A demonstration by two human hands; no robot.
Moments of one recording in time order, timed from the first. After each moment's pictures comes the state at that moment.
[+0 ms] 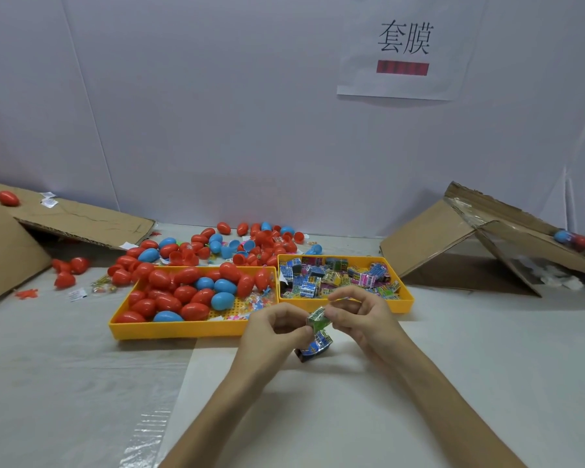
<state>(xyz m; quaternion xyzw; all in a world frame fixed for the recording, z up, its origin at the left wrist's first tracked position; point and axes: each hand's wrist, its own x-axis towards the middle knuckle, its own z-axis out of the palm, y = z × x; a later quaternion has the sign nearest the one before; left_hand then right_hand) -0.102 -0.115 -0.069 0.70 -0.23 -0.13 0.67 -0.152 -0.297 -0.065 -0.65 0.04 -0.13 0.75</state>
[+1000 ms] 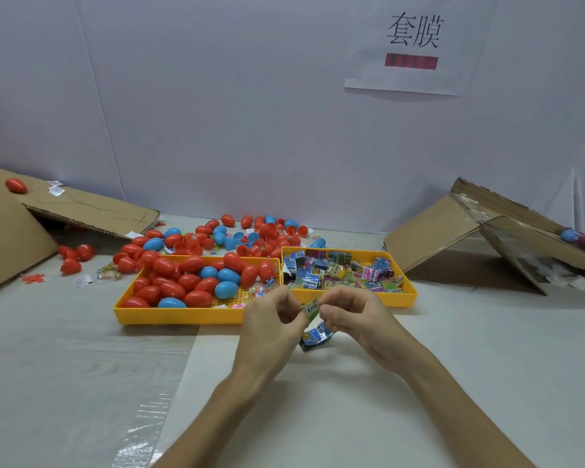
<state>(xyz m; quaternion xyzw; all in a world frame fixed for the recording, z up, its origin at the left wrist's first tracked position) -0.107 -0.119 -0.072 0.78 -0.25 0.06 0.57 -0.160 -0.288 -0.060 -0.71 -0.04 -0.06 0.70</state>
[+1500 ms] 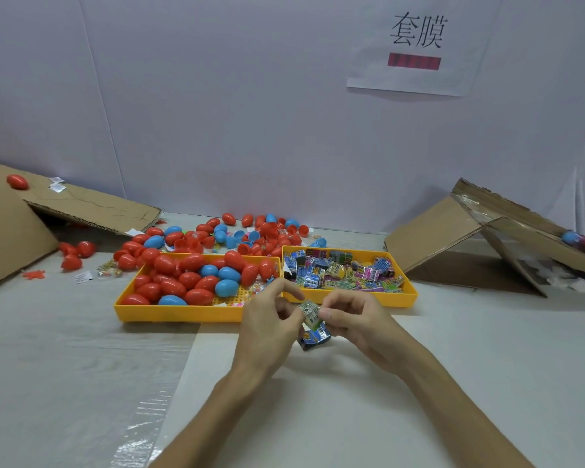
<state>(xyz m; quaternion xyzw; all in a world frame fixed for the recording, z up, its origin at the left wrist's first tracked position) -0.107 -0.116 -0.071 0.77 -0.25 0.06 0.58 -0.158 -0.288 -0.064 -0.69 -0.04 -0.03 0.72</state>
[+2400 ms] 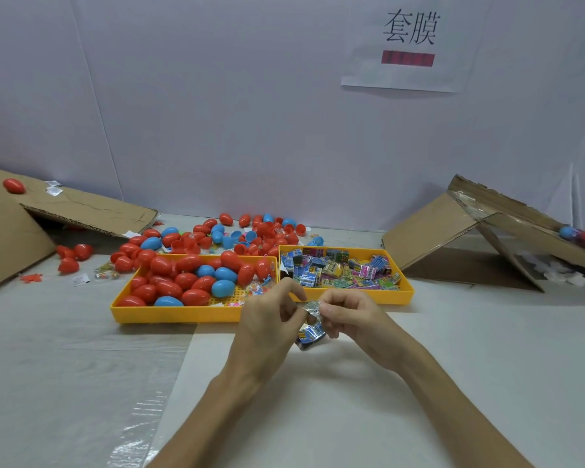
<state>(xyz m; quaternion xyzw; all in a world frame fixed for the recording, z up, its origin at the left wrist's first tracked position) -0.108 -0.116 -0.070 0.77 -0.35 0.16 0.50 -0.160 -0.290 -0.060 -0.72 -0.08 -0.02 0.69</state>
